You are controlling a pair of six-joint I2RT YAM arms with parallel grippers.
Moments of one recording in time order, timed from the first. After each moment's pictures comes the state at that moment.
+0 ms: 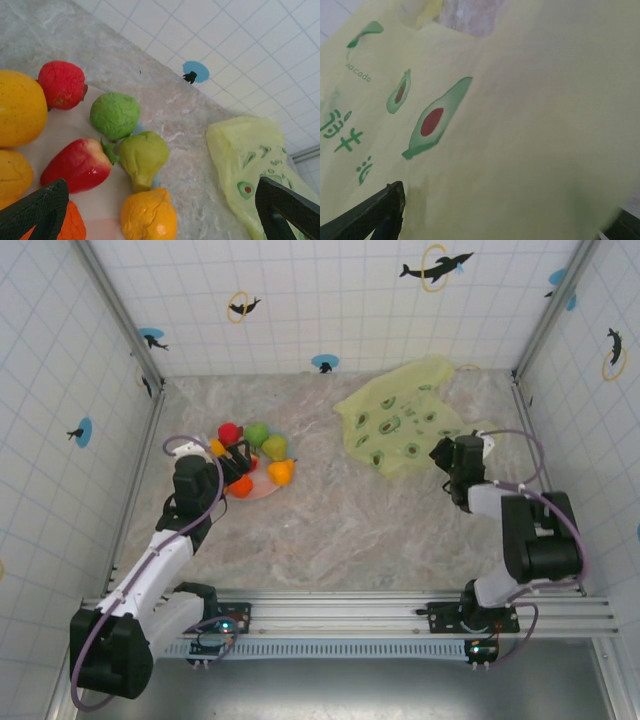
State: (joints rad) left arm -0.21 0.95 0.50 0.09 0.07 -0.68; right arm 0.10 1.64 0.65 0.38 0.14 0.68
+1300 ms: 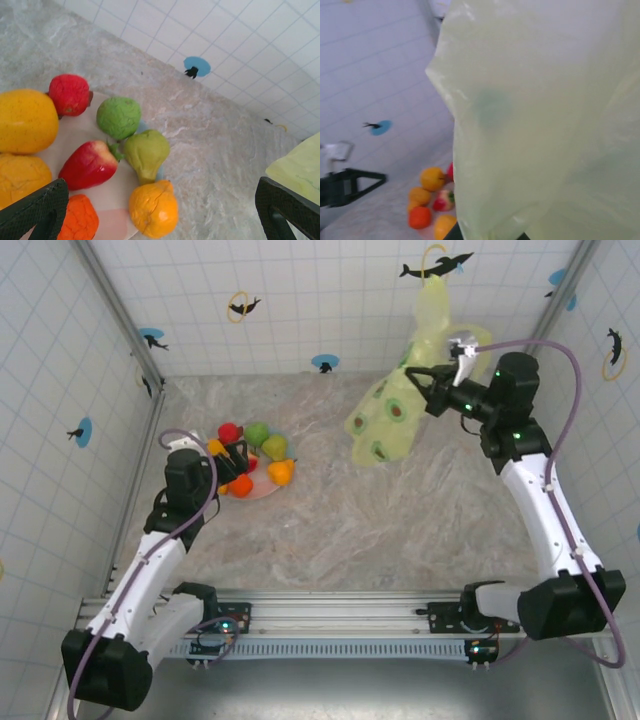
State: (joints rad) left arm -0.21 0.88 0.64 -0.15 0.06 -0.58; right arm 0.20 1.25 1.31 -0.11 -0.78 0.19
